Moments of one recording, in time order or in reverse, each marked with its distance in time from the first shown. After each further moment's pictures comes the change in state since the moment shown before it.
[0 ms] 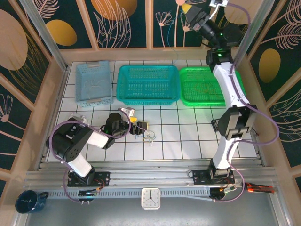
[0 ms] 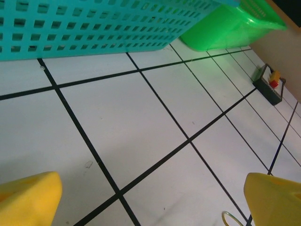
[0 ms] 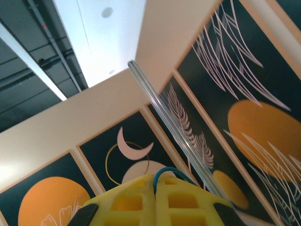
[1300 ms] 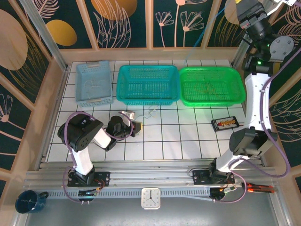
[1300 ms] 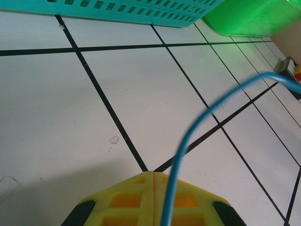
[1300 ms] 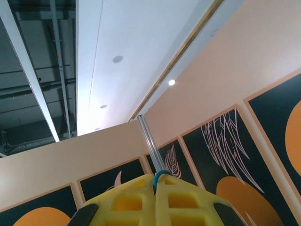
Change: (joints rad) left arm 0.000 0.192 -0.024 0.181 -0.027 -0.026; right arm -0.321 -0.296 -0.071 0.109 -0.003 0.138
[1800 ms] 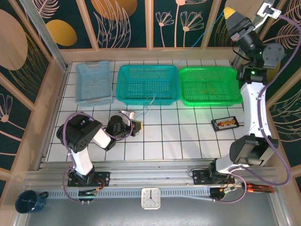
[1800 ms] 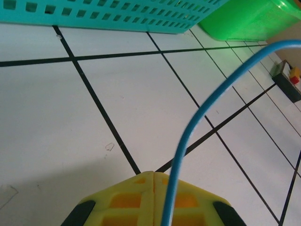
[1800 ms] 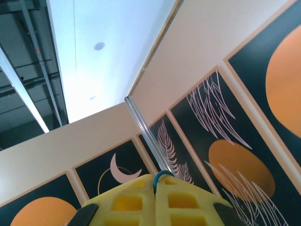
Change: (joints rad) left arm 0.000 -0.018 0.002 -0.008 0.000 0.000; right arm 0.025 -0.126 -0.260 -0.029 -0.023 -0.034
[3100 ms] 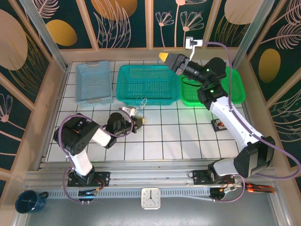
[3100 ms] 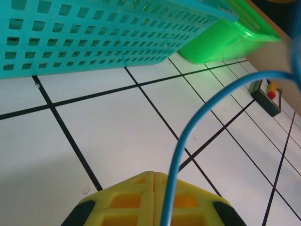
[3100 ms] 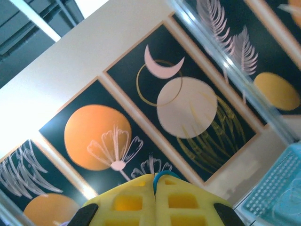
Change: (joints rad) left arm 0.000 -0.051 0.038 -0.007 0.024 0.006; right arm 0.525 -0.117 -0.368 -0.181 0.021 -0.221
